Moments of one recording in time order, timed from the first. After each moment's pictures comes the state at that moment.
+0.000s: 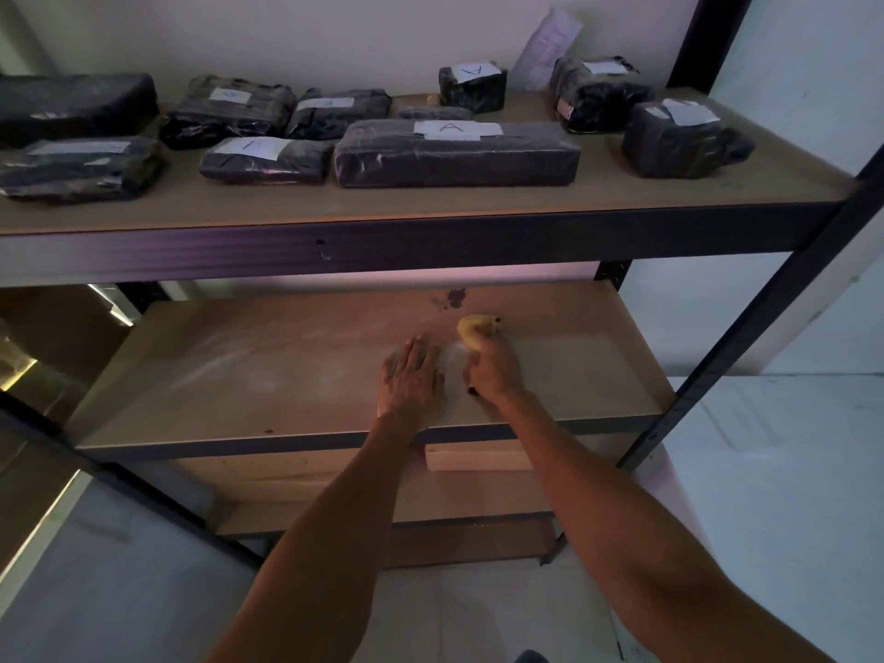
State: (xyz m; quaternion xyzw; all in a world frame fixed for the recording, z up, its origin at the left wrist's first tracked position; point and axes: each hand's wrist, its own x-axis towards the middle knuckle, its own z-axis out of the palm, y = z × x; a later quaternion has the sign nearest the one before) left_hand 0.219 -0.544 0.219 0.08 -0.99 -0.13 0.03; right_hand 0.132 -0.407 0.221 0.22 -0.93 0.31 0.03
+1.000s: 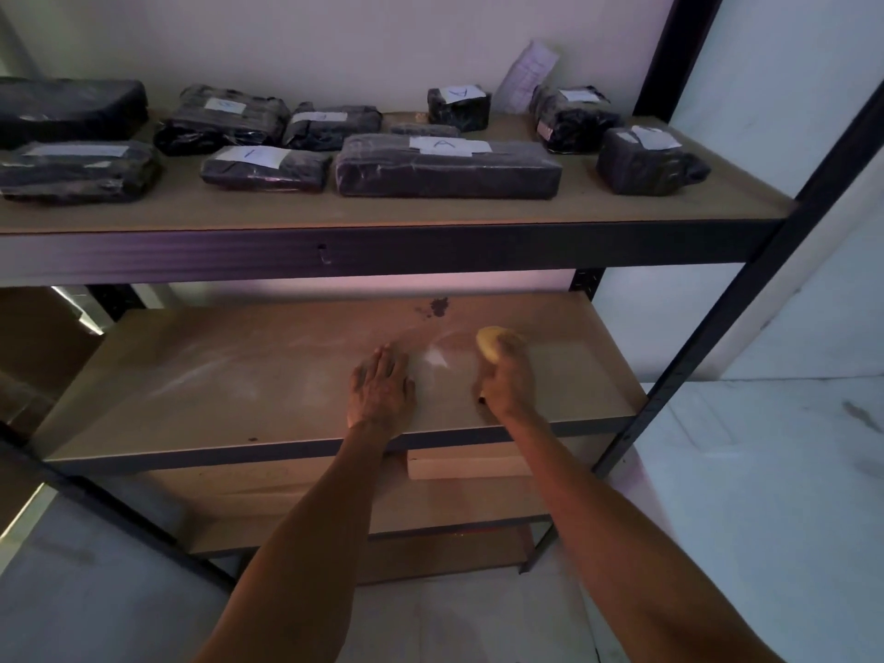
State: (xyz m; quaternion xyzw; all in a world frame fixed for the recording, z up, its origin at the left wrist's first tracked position) left_hand 0.227 -0.564 0.214 0.10 -0.99 -0.13 0.04; right_hand 0.151 -0.367 0.231 0.11 -0.94 0.31 0.09
